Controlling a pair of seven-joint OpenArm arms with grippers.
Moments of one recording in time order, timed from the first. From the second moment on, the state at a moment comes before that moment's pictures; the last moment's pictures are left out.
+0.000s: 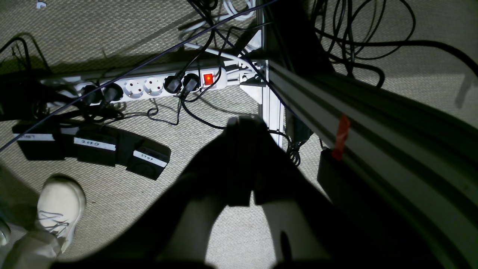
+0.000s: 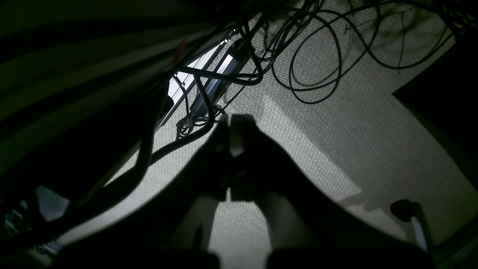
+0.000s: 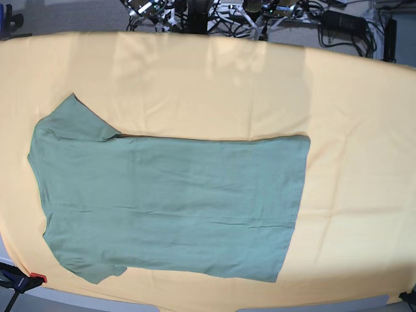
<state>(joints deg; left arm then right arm) 6.9 -4.1 9.4 18.0 -8.2 -10.4 -0.2 -5.1 0.7 -22.1 19.2 -16.3 9.6 -6.1</state>
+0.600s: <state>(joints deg) 6.9 -4.1 9.4 18.0 -8.2 -10.4 -0.2 -5.3 0.7 -22.1 20.7 -16.3 9.7 -10.4</state>
